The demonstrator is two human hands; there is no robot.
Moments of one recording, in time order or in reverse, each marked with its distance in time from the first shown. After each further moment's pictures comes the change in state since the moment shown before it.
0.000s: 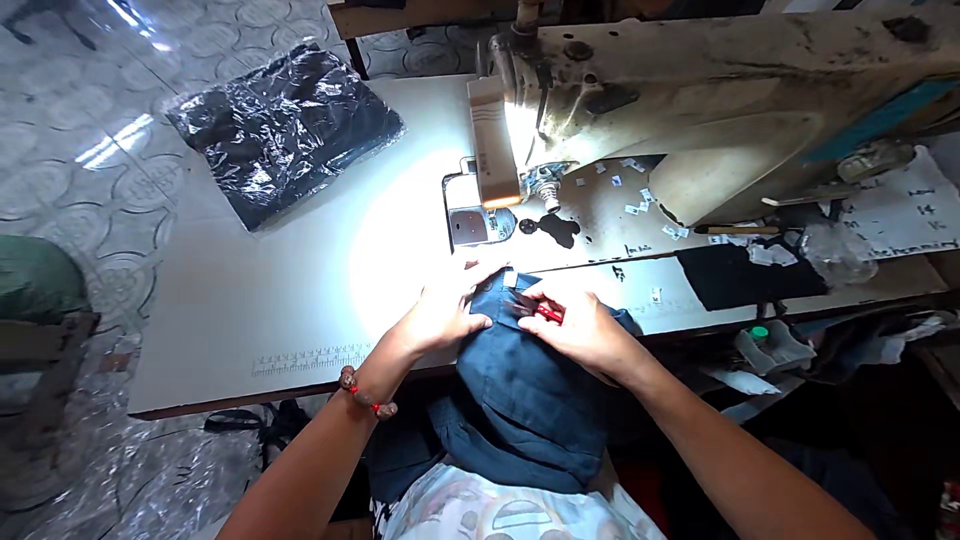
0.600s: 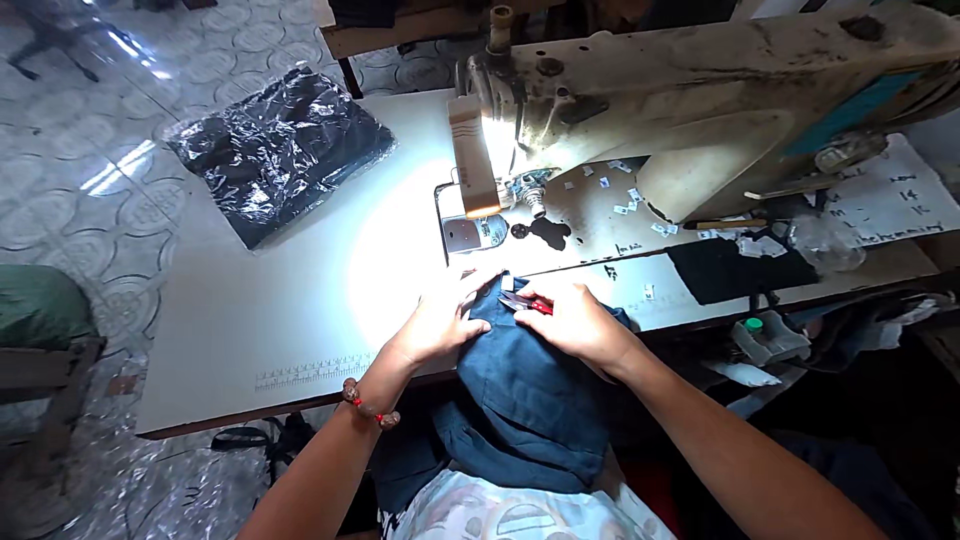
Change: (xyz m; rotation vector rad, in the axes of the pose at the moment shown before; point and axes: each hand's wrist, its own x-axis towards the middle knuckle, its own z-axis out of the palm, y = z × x) left_hand -0.001 -0.004 0.004 0.028 0.013 0.034; right_hand 0.007 -0.014 -0.005 -0.110 0.051 -0.040
